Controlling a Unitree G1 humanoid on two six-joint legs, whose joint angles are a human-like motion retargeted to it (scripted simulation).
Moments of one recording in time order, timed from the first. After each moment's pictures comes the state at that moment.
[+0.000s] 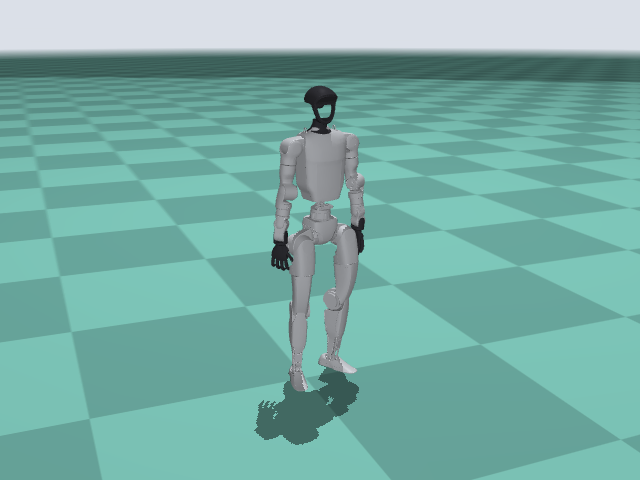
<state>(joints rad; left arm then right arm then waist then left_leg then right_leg) 0.02 0.14 0.41 1.54 0.27 0.12 -0.22 0.04 -0.14 -0.09 1.59 -0.78 -0.06 0.12 -0.08 0.00 -0.11 -0.04 0.02 0.30 0.03 -0.06 -0.02 -0.02 -0.09 -0.45 0.01 -0.05 0.05</state>
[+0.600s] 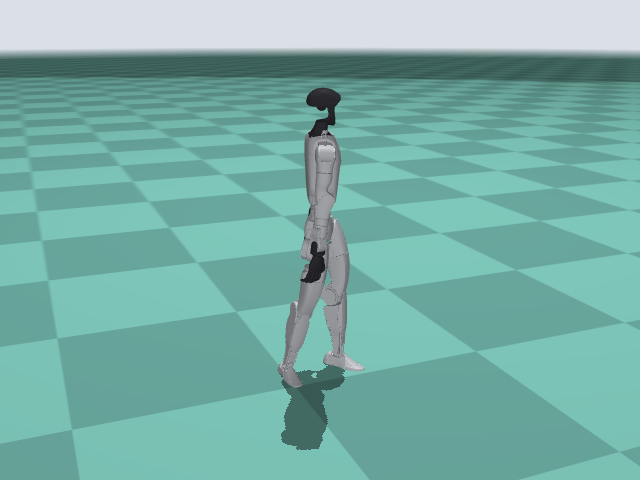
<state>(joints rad) 0.02 0.15 0.48 1.54 0.29 0.16 -0.21 0.08 -0.19 -0.11 1.63 -0.77 -0.06 0.06 0.29 -0.05 -0.07 -0.24 -0.19 -0.21 0.05 0.15 -0.12 0.20 -0.17 -0.98 0.00 -0.20 0.16</state>
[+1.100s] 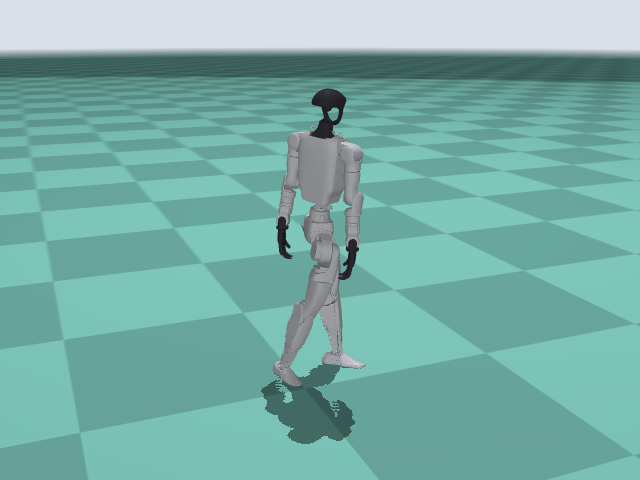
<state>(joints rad) 0.09 0.08 0.60 1.61 0.14 0.15 -0.17 0.05 -0.13 -0.11 1.56 -0.83 -0.08 0.08 0.62 -0.03 0.01 -0.23 -0.29 -0.39 0.02 0.22 -0.22 0.32 -0.13 -1.26 0.06 -0.25 0.24</state>
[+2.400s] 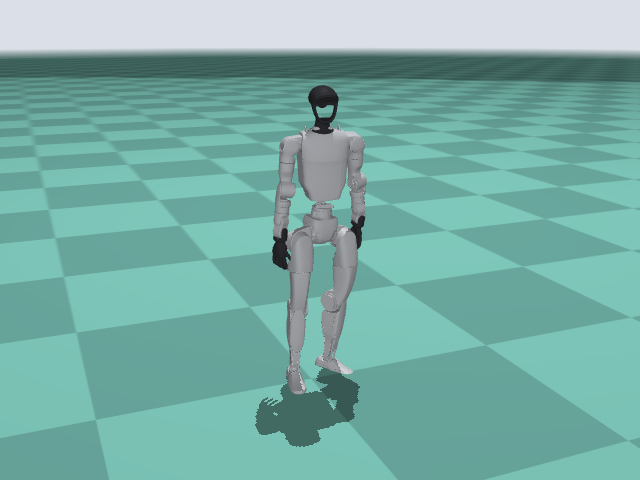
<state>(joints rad) 0.23 0.10 0.45 1.47 0.22 0.10 -0.25 -0.05 -0.13 -0.08 1.62 -0.66 -0.09 0.02 -0.30 0.10 -0.01 0.02 0.10 0.37 0.00 -0.08 -0.02 -0.03 -0.02 -0.38 0.01 -0.01 0.06</state>
